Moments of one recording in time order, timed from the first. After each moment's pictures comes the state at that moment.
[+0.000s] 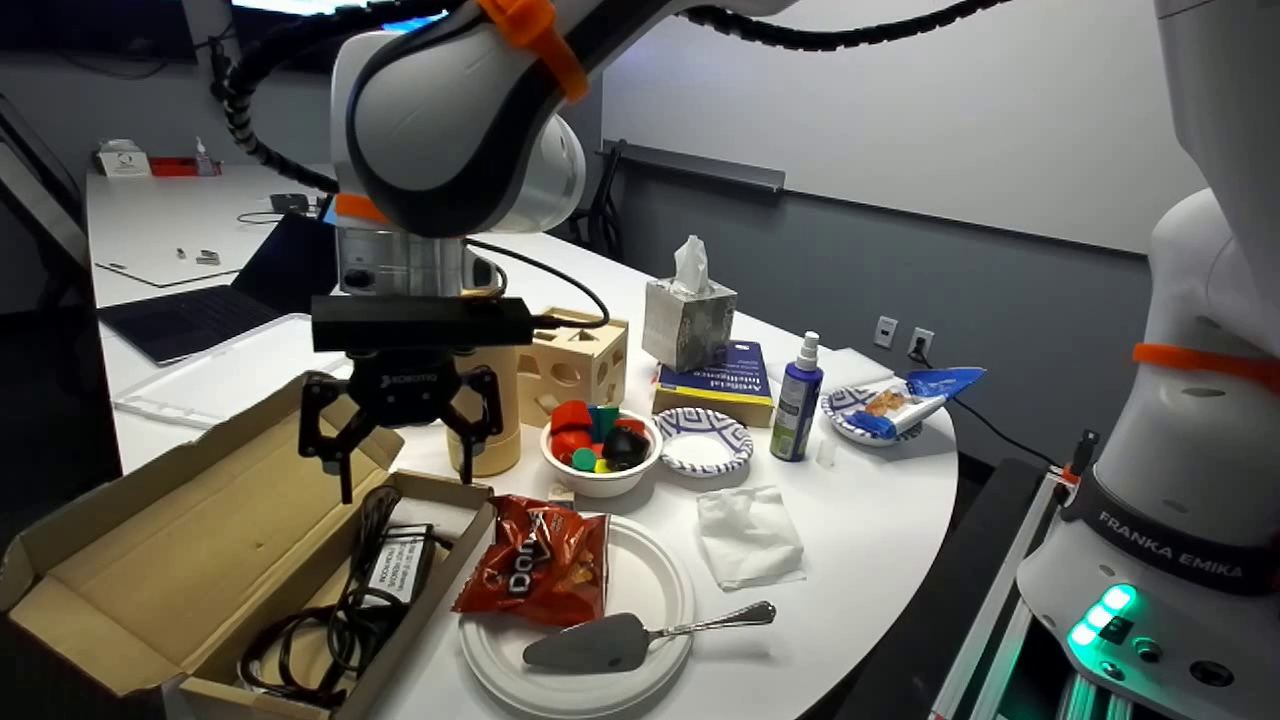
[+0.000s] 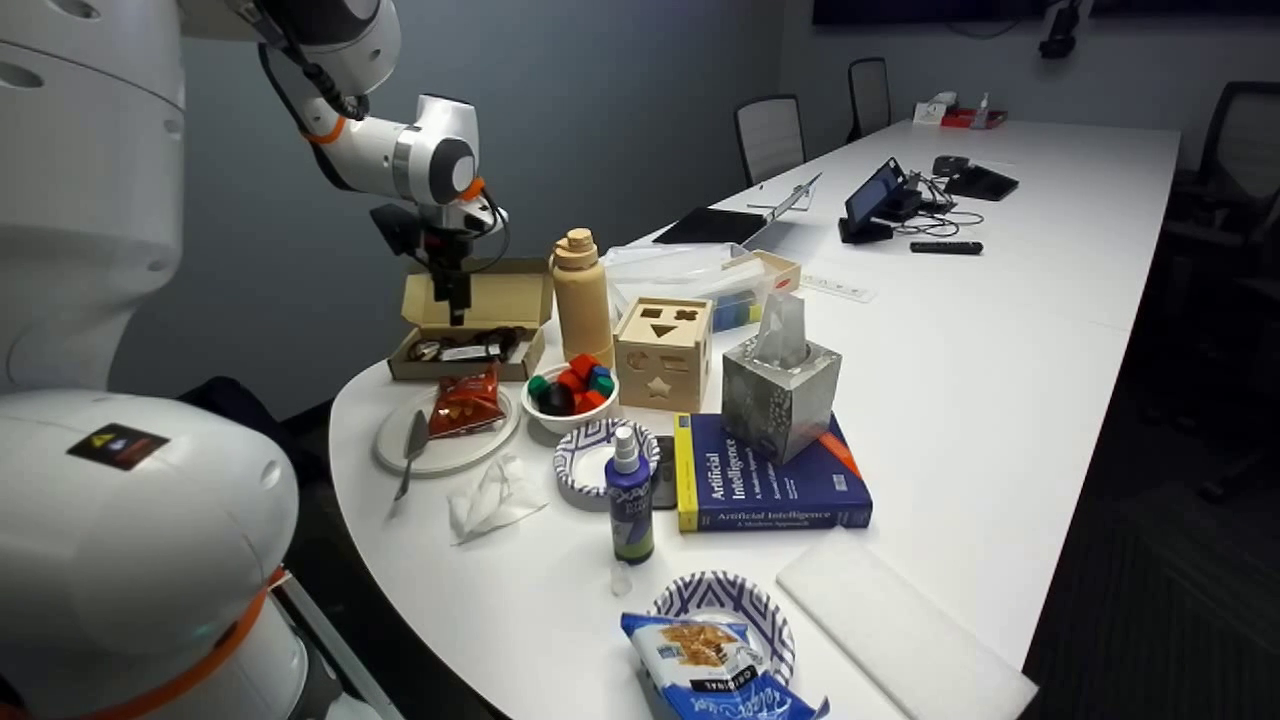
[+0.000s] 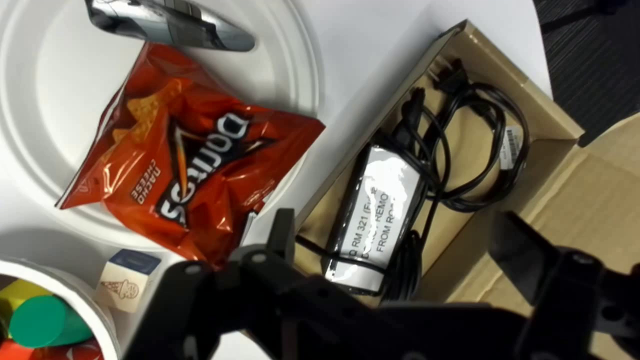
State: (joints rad) arm 0.47 0.49 0.27 -1.86 0.11 2.33 0.90
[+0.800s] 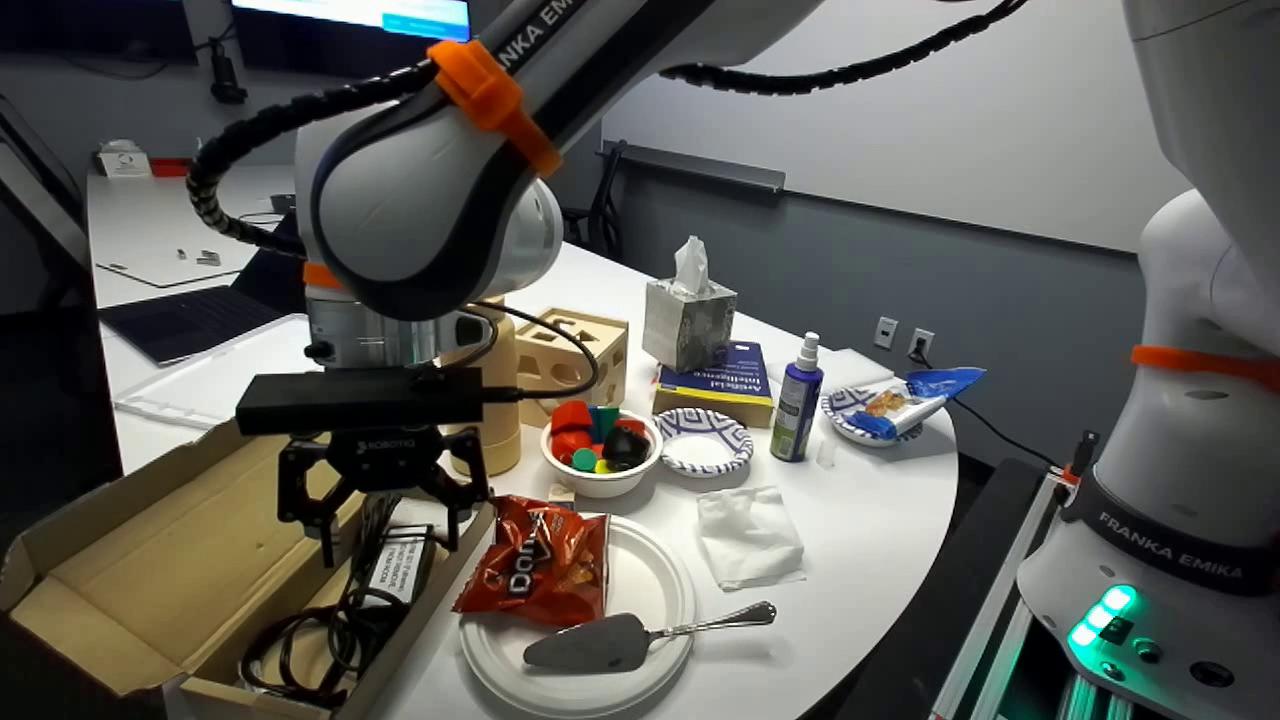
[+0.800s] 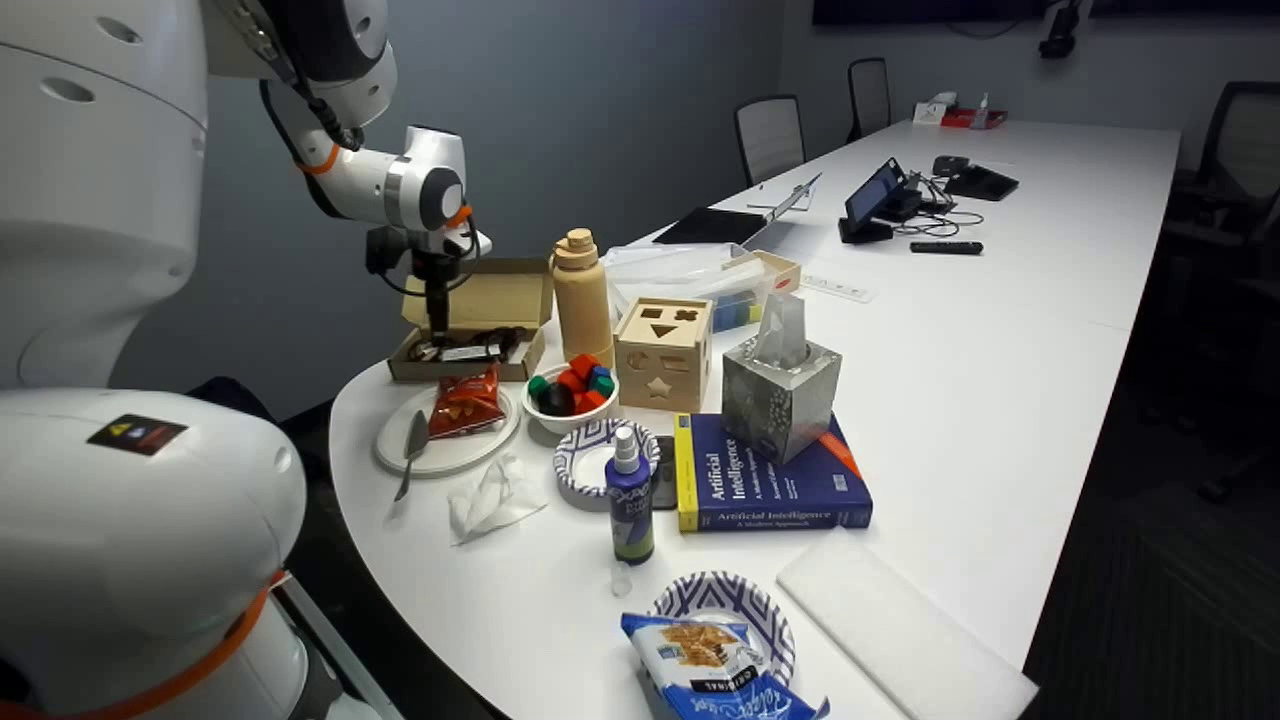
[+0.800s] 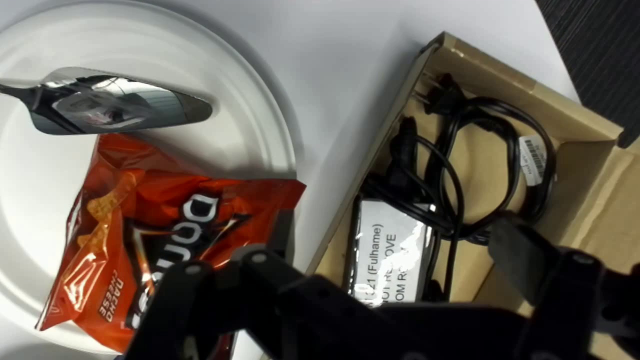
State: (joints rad) arm 0.55 0.58 0.23 -1.81 0.11 2.36 1.15
